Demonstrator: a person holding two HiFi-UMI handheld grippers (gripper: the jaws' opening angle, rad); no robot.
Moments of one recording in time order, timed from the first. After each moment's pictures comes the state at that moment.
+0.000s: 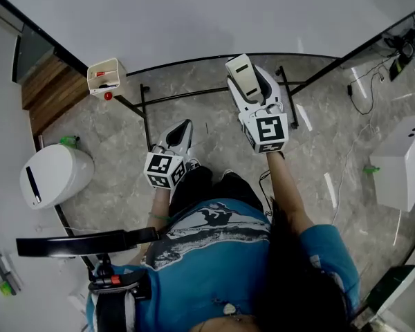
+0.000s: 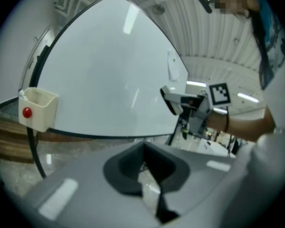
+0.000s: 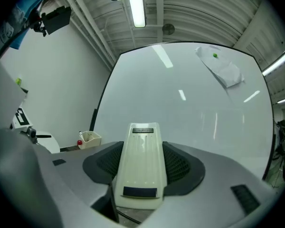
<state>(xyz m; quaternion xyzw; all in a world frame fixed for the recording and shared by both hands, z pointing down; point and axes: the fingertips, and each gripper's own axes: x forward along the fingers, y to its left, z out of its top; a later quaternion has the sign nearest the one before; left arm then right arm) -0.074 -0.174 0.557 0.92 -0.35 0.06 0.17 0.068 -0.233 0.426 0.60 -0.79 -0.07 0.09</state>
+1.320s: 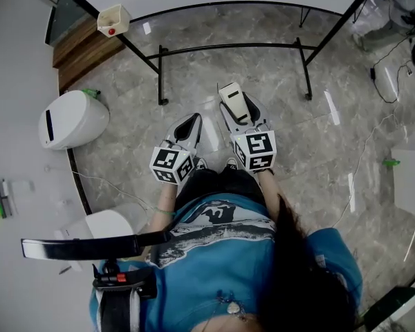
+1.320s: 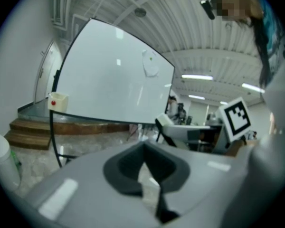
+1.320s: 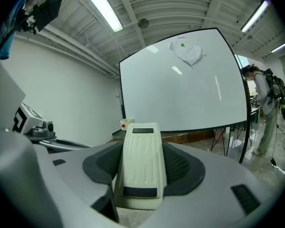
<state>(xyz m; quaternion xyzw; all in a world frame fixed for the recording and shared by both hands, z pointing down) 0.002 0.116 0.543 0.90 -0.40 0.09 0.16 0.100 0.090 0.526 0.55 -0.82 0.12 0.06</state>
